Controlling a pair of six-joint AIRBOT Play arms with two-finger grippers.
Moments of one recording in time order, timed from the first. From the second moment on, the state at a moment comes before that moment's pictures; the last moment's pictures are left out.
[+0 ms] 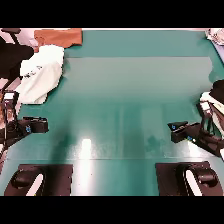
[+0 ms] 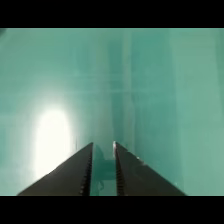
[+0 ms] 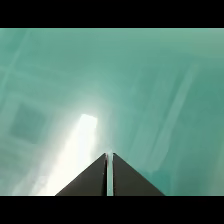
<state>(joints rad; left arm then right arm) -0.08 -0.31 0.50 1.50 -0.97 -1.62 -0.04 -0.17 0.31 -1.09 0.99 1.23</state>
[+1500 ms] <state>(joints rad) -0.18 -0.30 0.50 1.34 -0.94 -1.87 -0.04 -0.16 0.31 -1.09 0.89 1.19</state>
